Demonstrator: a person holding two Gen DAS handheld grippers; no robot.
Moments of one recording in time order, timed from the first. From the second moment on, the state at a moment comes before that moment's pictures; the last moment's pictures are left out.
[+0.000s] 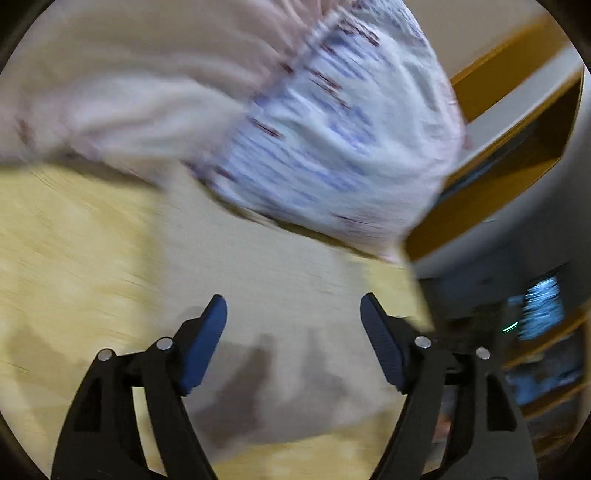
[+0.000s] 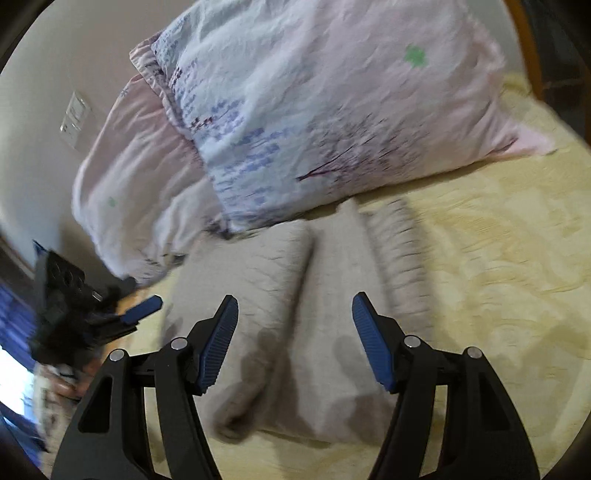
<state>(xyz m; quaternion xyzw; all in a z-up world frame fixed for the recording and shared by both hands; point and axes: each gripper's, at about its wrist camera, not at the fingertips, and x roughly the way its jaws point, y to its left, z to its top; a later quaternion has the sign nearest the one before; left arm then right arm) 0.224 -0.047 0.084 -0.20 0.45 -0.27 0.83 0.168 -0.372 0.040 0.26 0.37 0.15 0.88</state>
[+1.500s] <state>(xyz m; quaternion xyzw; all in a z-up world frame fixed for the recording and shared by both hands) 0.219 -0.070 0.026 -0.20 0.52 -0.29 0.77 0.205 -0.399 0.005 0.28 0.40 0.10 0.86</state>
